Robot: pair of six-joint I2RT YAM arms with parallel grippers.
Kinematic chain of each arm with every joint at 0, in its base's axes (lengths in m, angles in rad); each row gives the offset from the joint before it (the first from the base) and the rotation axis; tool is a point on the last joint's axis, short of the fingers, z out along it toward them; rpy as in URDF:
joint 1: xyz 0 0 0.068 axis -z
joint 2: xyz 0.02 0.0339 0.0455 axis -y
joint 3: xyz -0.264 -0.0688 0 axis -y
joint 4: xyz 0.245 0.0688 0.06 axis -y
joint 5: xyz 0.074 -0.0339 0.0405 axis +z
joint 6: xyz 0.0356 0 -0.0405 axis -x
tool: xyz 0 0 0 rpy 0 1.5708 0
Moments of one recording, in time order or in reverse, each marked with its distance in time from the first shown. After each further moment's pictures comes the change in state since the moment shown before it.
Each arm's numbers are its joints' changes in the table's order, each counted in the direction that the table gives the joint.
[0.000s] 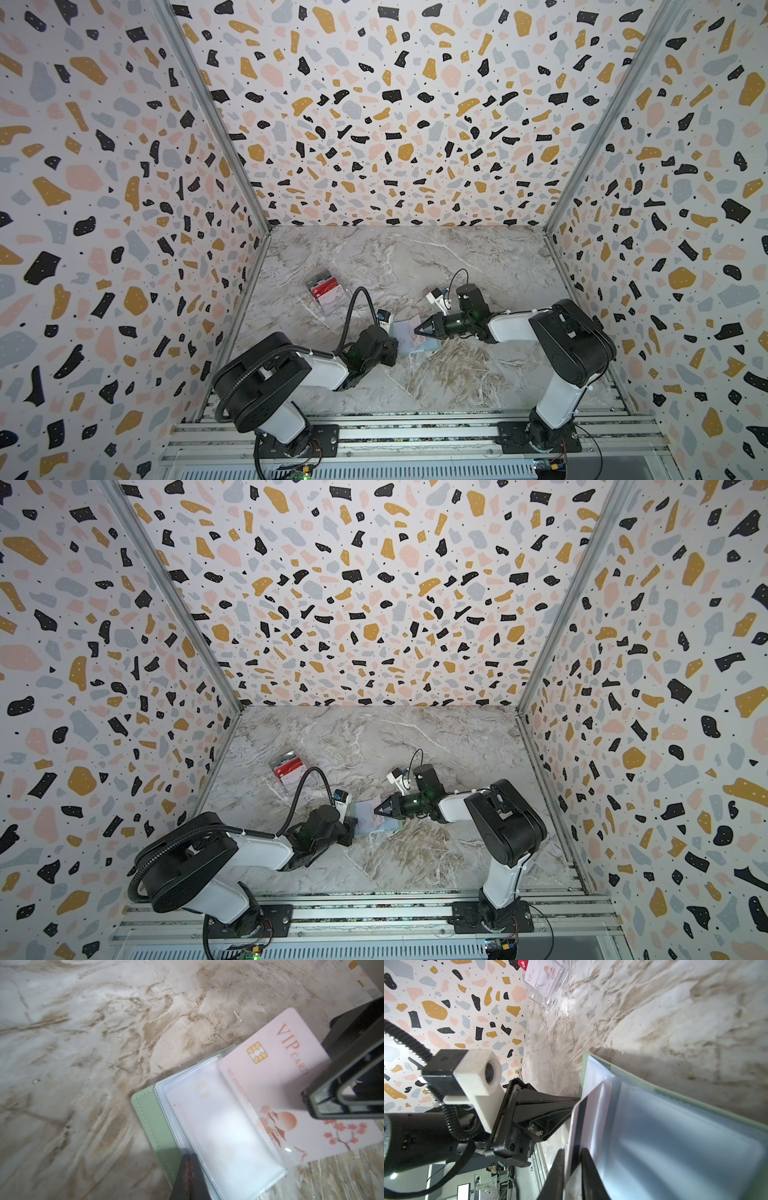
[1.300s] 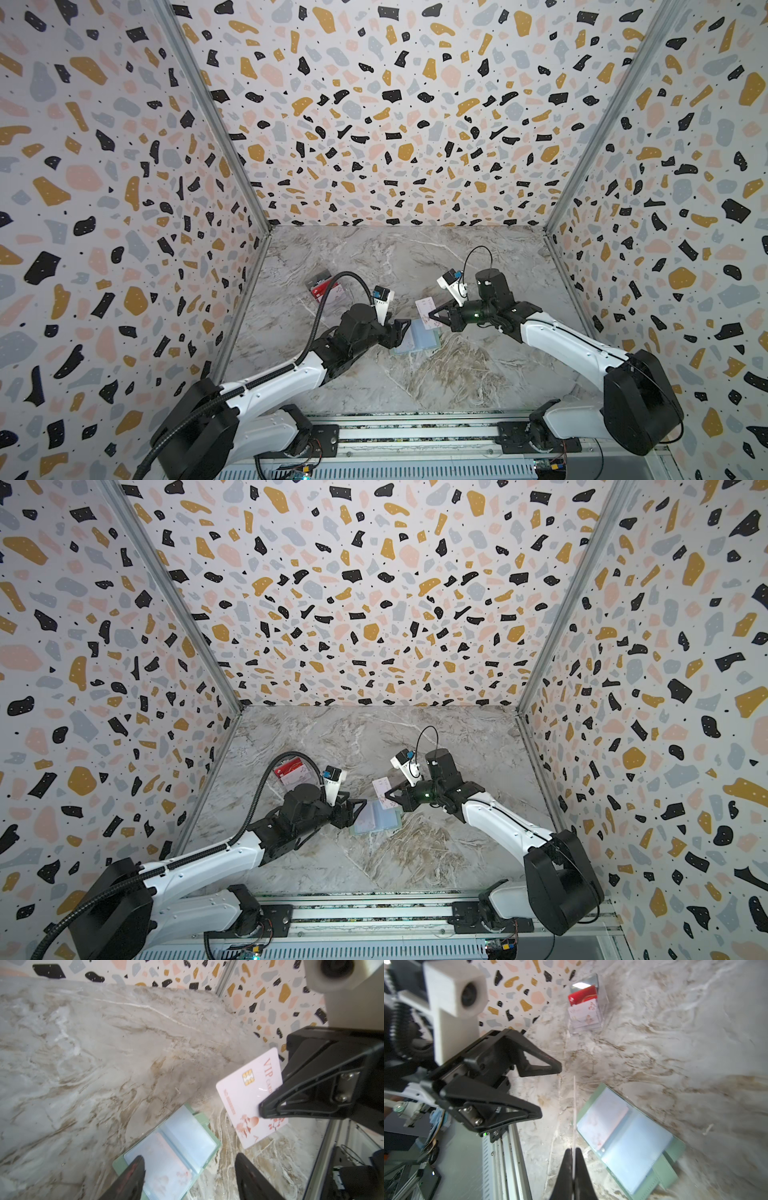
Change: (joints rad) left arm -0.109 0.416 0.182 -0.325 -0.252 -0.113; right arm 0.013 0.447 0.095 -0.442 -0.099 0.524
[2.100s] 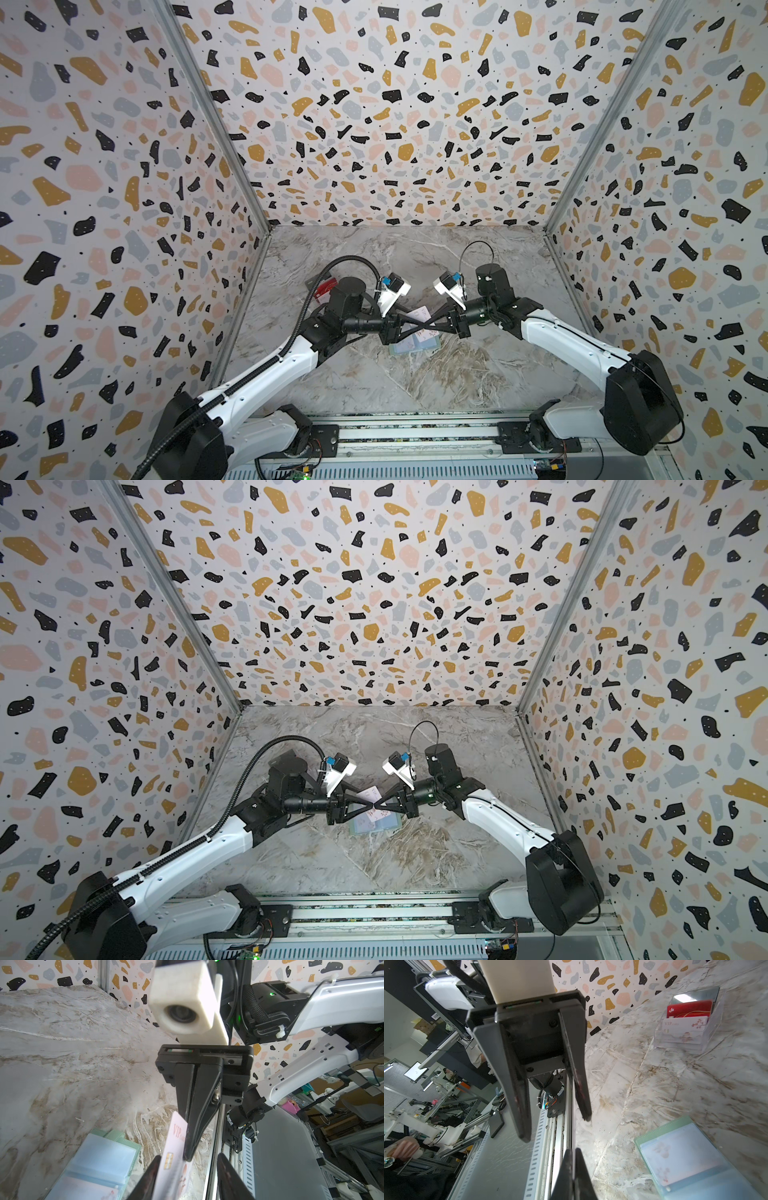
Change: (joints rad) left arm -0.067 -0.005 0.216 -0.212 -0.604 -0.154; right arm 0.001 -0.047 0.052 -0.038 0.401 0.159
